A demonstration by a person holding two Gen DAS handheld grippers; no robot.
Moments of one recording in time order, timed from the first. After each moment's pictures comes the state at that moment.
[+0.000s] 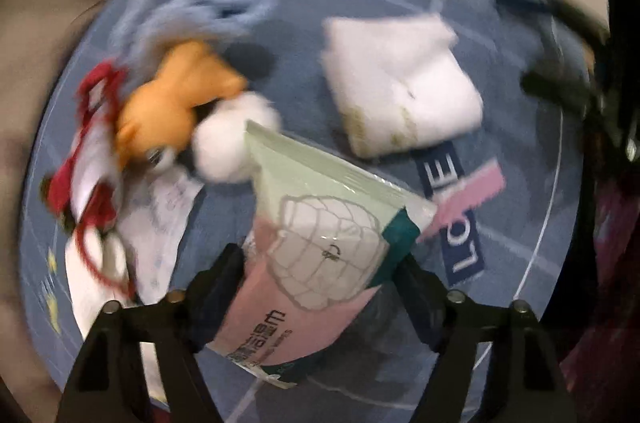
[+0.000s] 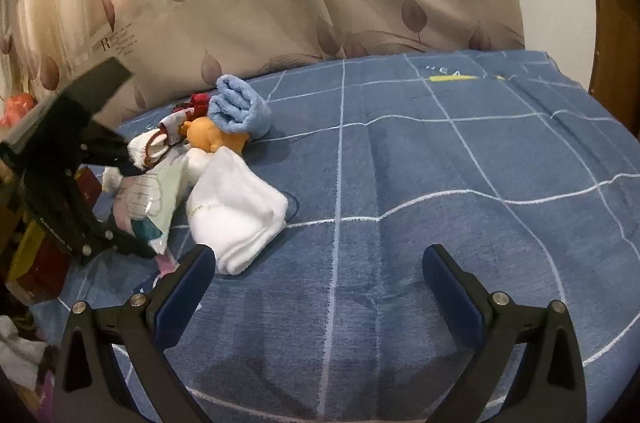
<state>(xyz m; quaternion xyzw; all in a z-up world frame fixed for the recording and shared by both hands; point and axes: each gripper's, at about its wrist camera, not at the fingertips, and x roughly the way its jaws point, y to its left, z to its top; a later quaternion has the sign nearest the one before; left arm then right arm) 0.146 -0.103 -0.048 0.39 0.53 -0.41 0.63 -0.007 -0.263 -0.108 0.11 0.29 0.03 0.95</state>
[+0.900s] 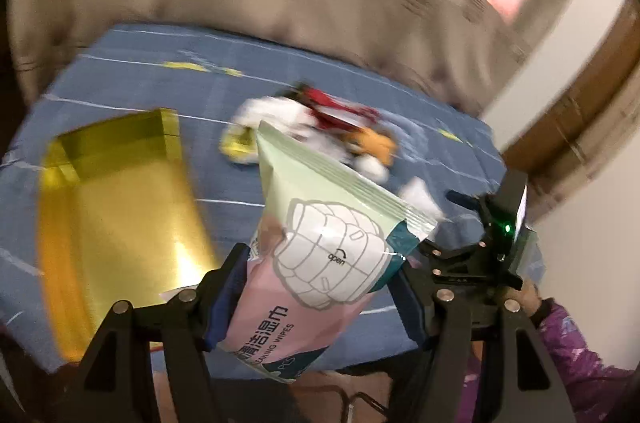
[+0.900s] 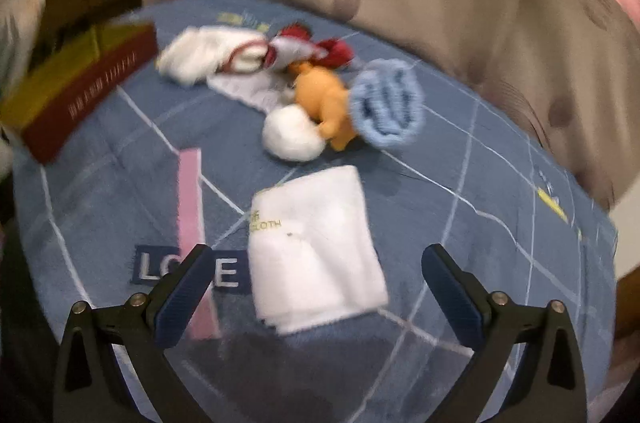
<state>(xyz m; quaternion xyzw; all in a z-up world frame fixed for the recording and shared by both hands) 0.011 0.107 0.087 -0.12 0.47 -0.17 0.86 0.061 -0.173 -0.092 -0.21 0.36 0.17 0.89</state>
